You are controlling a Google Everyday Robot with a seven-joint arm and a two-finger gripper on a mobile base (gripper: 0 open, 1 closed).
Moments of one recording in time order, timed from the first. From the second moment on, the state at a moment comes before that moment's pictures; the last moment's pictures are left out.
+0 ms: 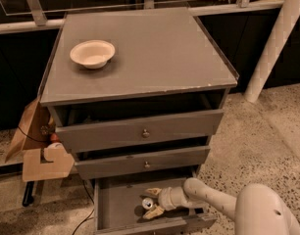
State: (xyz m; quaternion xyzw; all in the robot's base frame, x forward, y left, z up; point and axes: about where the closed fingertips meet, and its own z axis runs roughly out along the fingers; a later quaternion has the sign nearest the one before) arm 0.525 -0.013 0.185 -0.58 0.67 0.32 0.34
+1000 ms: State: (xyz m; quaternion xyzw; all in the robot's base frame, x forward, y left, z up) arm 0.526 -0.014 0.184 -0.58 0.67 0.32 0.34
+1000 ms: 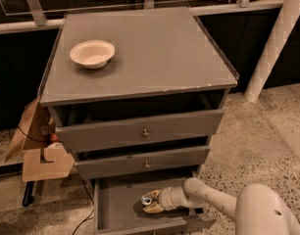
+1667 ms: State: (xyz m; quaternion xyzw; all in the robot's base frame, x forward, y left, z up) arm 0.519 -0.019 0.239 -0.57 0.66 0.34 0.35
